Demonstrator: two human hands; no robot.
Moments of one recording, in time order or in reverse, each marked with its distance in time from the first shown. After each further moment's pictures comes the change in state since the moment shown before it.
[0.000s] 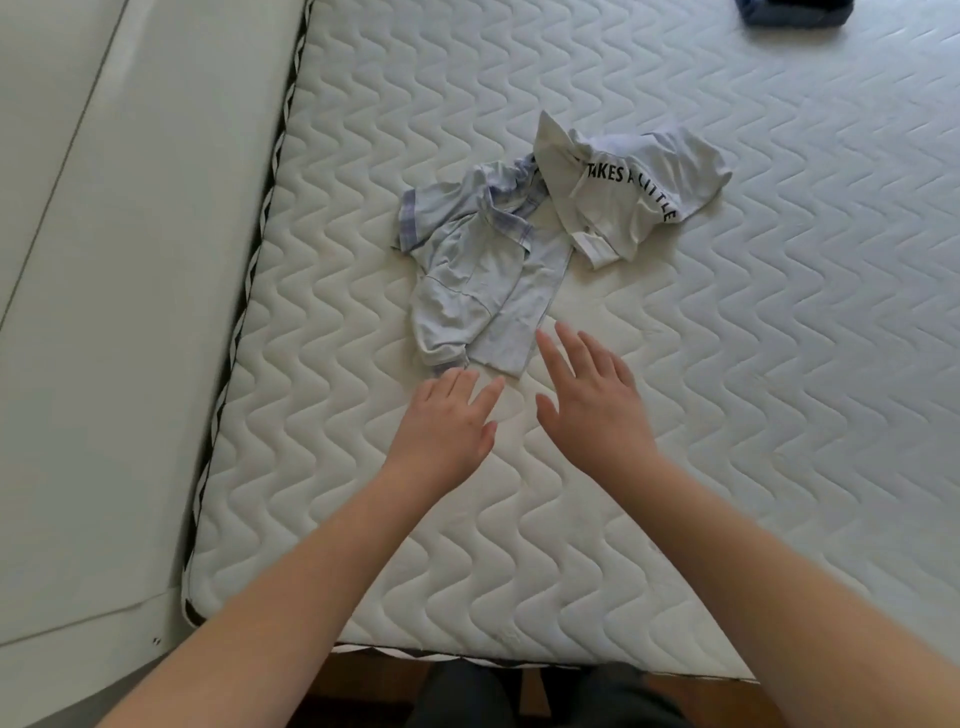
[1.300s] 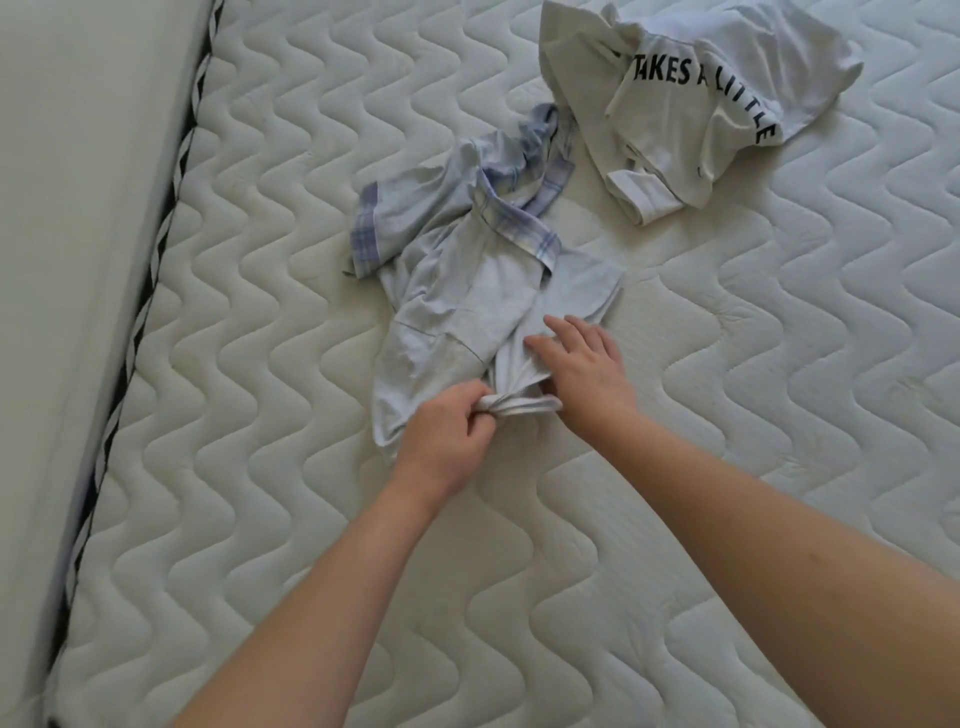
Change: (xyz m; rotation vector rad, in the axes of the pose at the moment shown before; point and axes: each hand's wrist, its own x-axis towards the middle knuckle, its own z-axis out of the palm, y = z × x) left_hand 0.119 -0.025 0.181 -0.780 0.205 -0.255; right_hand 0.166 0.082 0.228 0.154 -0.012 -0.065
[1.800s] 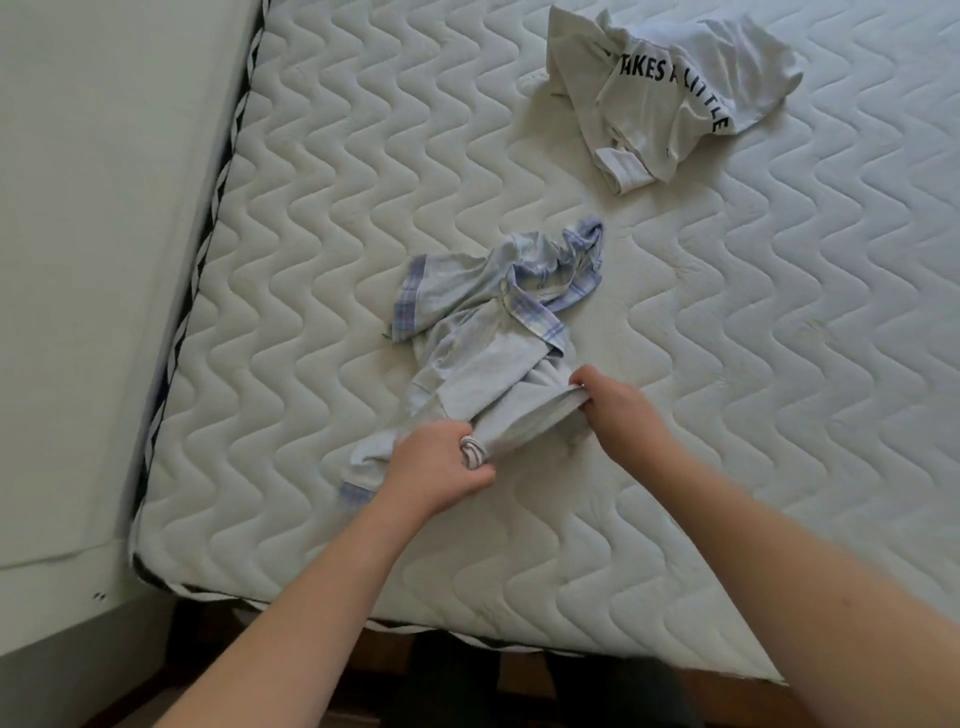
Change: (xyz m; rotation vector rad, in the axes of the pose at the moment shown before) left_hand -0.159 0.033 -0.031 0.304 -0.290 -0.228; right_hand -0.174 -0.018 -0.045 0.269 -0.120 0.128
